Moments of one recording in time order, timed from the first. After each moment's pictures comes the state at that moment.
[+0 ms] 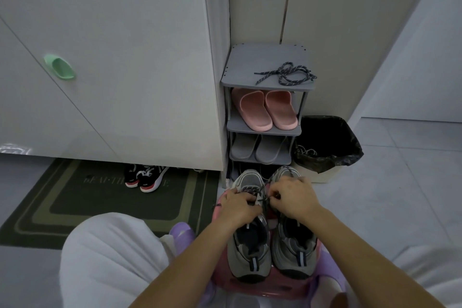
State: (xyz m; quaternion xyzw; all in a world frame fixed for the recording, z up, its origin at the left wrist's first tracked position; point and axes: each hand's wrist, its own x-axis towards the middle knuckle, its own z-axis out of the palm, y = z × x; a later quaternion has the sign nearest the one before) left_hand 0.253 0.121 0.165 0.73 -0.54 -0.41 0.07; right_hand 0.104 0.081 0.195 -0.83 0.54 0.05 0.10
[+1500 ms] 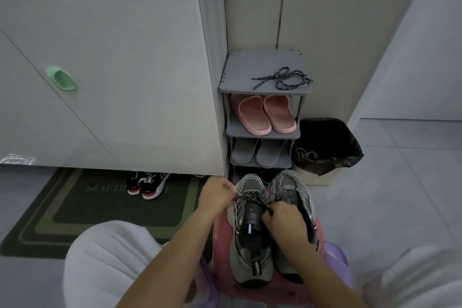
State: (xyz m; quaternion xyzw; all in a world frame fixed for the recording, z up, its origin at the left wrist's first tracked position) left_hand 0.294 0.097 0.183 0.76 -0.51 -0.34 0.20; right_hand 0.127 0.123 0.162 -0.68 0.68 -0.09 0.28
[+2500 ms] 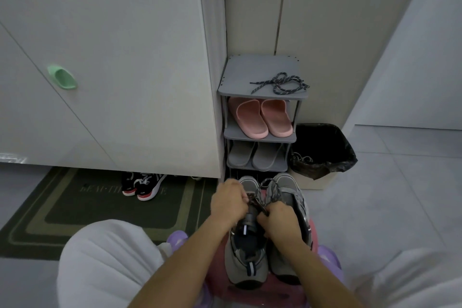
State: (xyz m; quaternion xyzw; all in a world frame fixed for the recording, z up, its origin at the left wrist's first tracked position) left_hand 0.262 0.104 0.175 0.73 -0.63 -0.23 0.15; right_hand 0.127 0.120 0.164 -0.64 0.68 -0.12 0.35
